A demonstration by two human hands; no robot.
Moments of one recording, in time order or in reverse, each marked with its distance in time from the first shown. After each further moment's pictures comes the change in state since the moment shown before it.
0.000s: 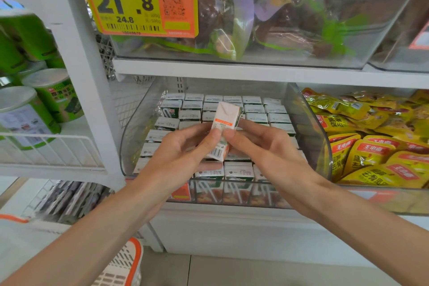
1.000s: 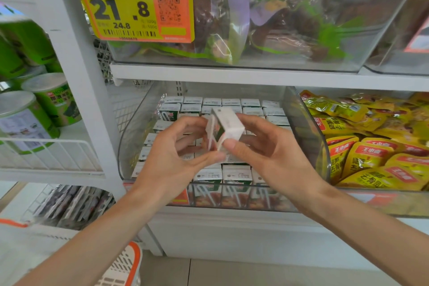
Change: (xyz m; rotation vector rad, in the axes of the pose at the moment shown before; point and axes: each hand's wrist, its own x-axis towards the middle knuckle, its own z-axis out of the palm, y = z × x) left_hand 0.003 -0.002 -0.005 0.324 0.134 0.225; right_hand -0.002 0.001 -0.008 -0.070 0.020 -0.218
